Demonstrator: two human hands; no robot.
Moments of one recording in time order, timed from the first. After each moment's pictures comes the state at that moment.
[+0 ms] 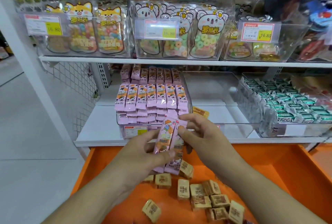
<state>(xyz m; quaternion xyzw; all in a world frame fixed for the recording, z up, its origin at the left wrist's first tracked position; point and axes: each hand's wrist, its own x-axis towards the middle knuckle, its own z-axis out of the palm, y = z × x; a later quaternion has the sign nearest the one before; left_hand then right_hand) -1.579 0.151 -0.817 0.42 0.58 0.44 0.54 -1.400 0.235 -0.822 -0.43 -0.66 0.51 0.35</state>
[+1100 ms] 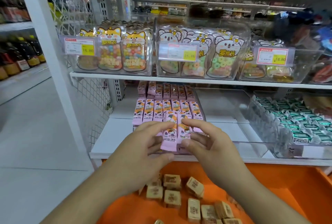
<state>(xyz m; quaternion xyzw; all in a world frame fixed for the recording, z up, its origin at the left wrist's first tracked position) -1.625 0.143 -0.781 0.63 0.59 0.41 0.28 -1.433 0.226 -0.803 -0.37 -0.67 0.50 0.40</state>
